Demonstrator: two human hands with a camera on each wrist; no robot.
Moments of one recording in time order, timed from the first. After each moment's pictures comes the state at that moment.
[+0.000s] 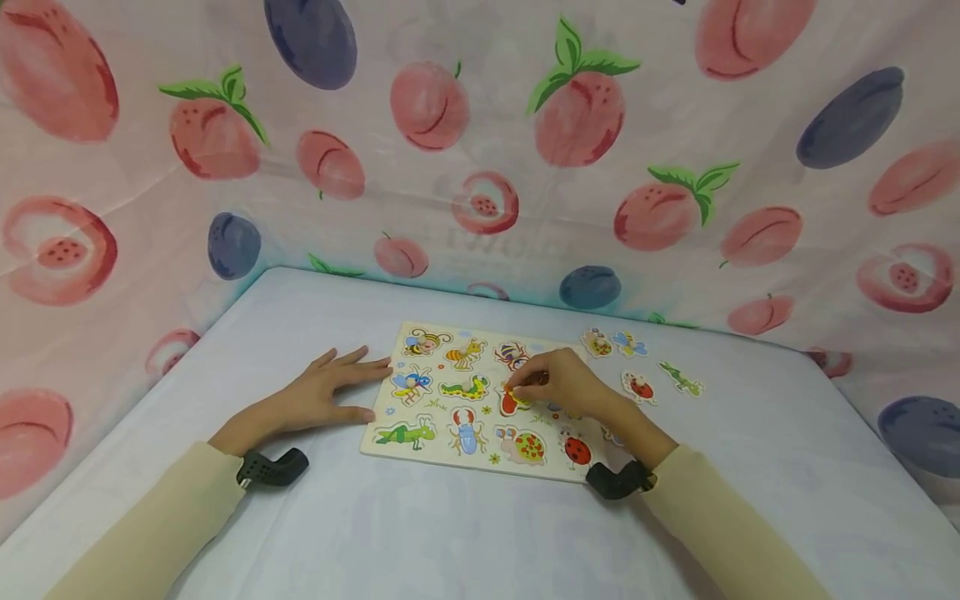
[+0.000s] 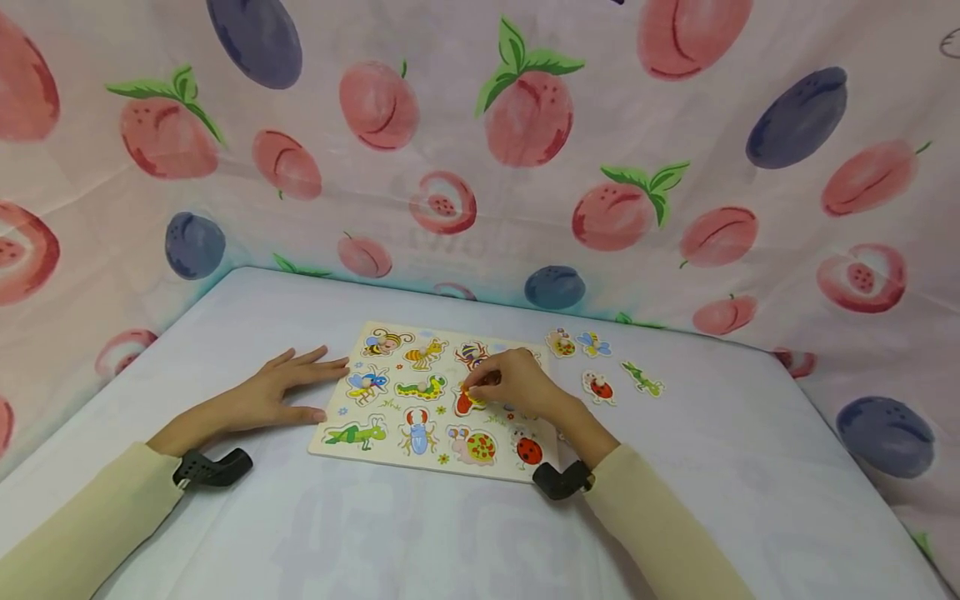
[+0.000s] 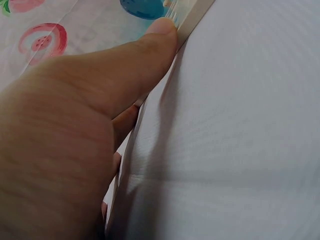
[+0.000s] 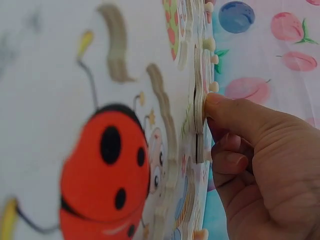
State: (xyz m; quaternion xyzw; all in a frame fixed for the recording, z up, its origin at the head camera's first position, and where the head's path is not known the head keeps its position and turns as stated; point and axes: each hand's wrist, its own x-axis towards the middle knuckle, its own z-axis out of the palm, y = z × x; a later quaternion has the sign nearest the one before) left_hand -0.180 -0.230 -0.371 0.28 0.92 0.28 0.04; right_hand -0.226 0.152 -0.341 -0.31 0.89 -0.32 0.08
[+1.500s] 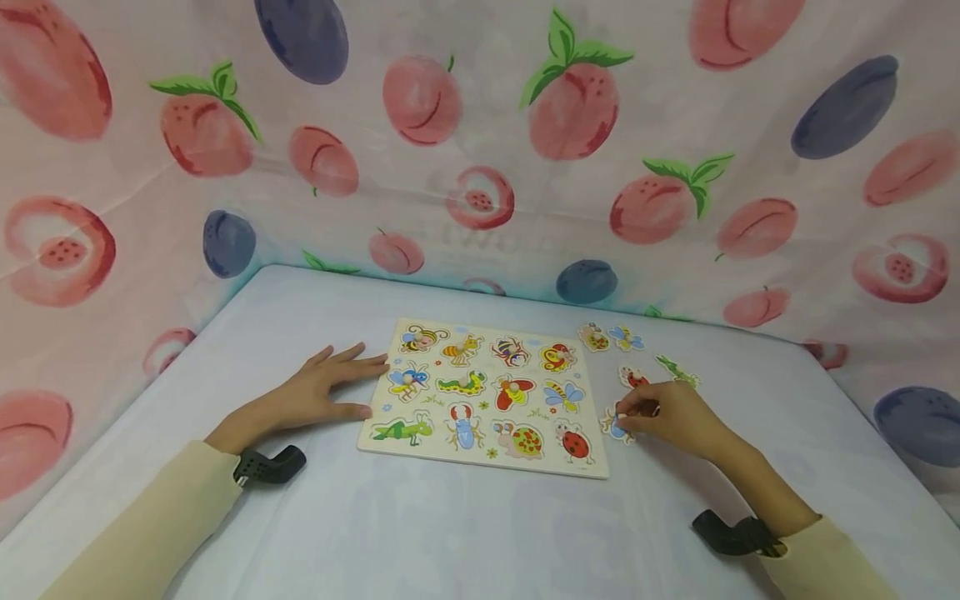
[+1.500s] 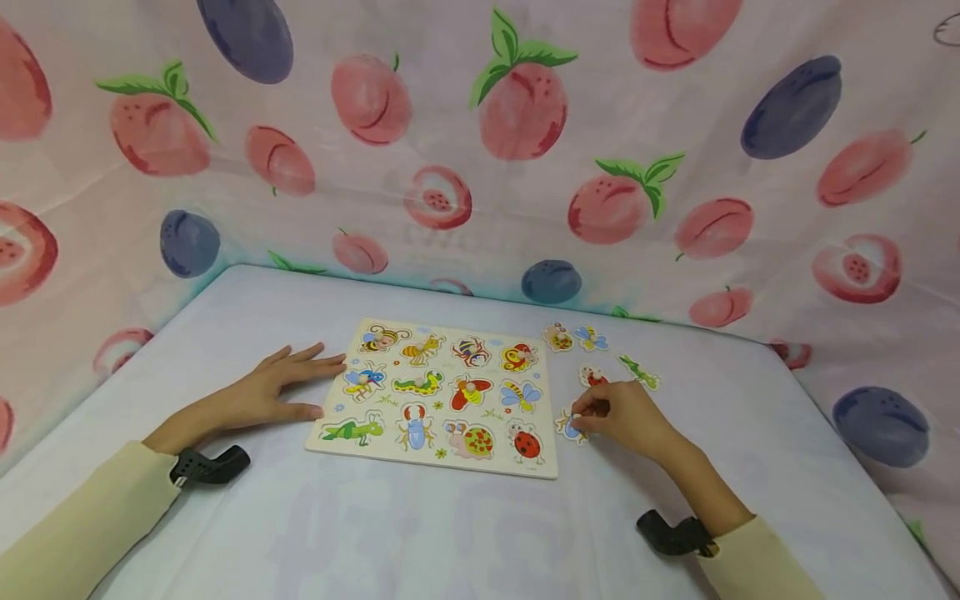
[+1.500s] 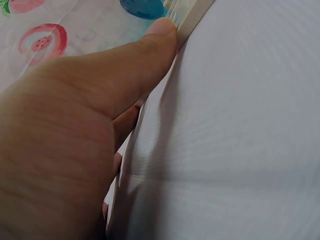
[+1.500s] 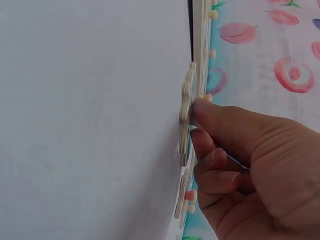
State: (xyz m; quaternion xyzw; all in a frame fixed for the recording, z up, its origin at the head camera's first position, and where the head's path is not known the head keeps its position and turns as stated) left_hand -0.182 -0.230 -0.372 0.28 0.92 0.28 0.04; right_hand -0.175 0.276 -0.338 -0.20 0.95 -0.24 0.03
